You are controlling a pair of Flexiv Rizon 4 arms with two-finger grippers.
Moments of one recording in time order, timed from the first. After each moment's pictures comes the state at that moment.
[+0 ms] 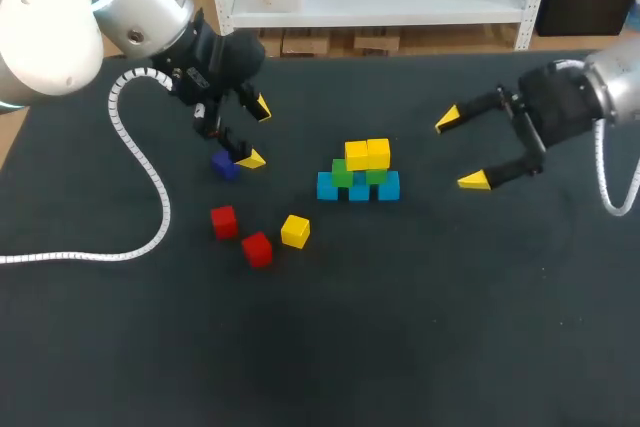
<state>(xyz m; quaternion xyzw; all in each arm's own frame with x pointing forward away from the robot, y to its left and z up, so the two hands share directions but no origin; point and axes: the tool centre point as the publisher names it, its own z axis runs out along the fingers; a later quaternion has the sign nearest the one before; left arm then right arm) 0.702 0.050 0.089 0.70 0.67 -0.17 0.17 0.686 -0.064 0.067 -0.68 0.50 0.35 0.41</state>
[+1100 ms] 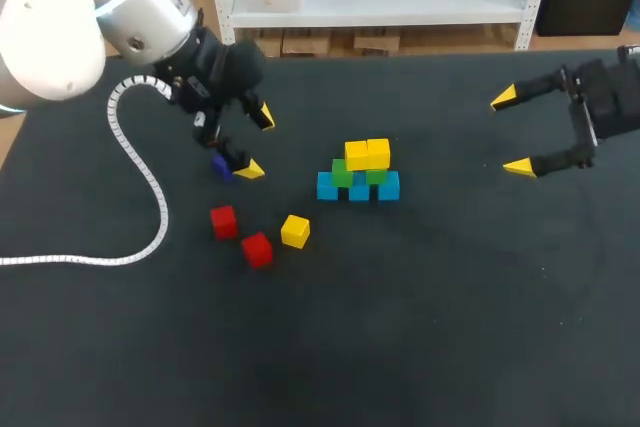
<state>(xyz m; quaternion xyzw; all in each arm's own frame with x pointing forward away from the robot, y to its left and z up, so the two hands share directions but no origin) 0.687 0.047 0.081 0.73 0.64 -0.17 0.17 0.694 -0.126 0.091 -0.68 0.53 0.24 0.44</state>
